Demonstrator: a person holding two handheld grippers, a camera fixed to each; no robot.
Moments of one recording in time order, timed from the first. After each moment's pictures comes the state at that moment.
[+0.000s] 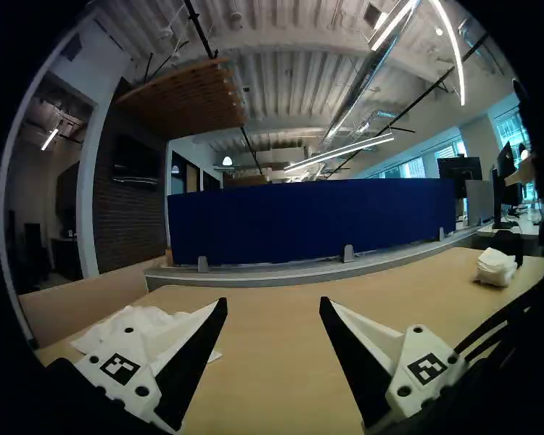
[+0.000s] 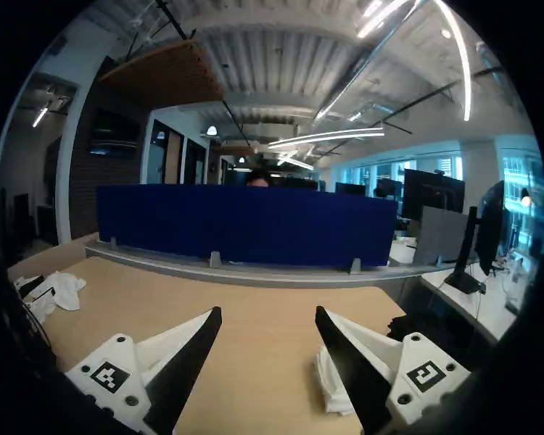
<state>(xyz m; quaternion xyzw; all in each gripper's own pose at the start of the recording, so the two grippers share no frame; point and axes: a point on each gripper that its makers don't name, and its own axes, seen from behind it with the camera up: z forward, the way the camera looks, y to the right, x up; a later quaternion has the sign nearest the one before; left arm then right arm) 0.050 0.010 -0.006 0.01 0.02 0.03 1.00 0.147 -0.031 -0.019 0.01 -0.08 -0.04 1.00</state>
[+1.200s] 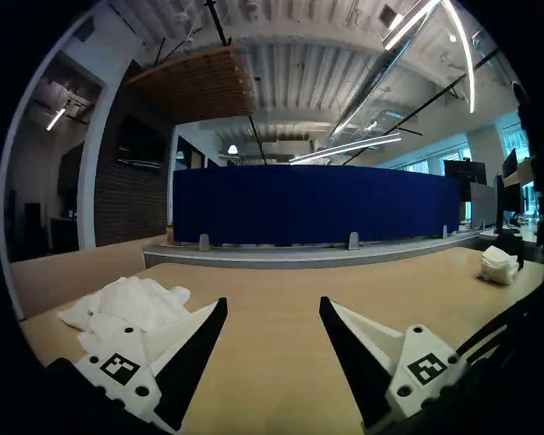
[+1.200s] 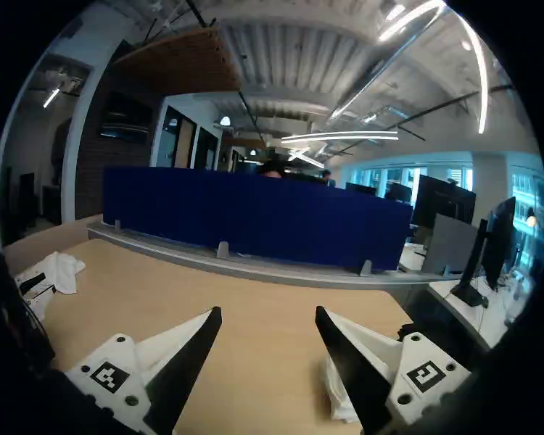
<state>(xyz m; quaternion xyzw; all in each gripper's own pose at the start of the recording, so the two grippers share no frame) 0.000 -0.004 0.002 0.01 0.00 0.00 1.00 0.129 -0.056 0.003 0.03 -0.09 -0.07 0.99</state>
